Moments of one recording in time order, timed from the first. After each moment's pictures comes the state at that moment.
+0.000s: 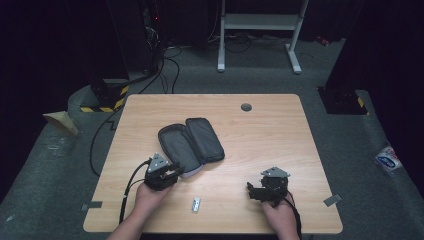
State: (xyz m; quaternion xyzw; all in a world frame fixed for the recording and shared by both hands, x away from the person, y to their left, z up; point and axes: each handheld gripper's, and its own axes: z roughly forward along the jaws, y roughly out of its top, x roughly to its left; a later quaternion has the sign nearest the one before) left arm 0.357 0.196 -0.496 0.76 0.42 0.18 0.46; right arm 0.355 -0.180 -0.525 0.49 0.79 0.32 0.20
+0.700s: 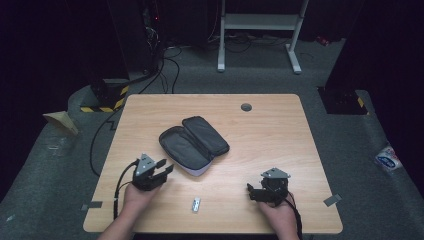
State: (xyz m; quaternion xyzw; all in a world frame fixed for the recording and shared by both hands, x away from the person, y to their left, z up) left arm 0.352 0.252 -0.495 0.75 0.44 0.25 0.43; right arm 0.351 -0.181 -0.524 0.47 0.79 0.32 0.20
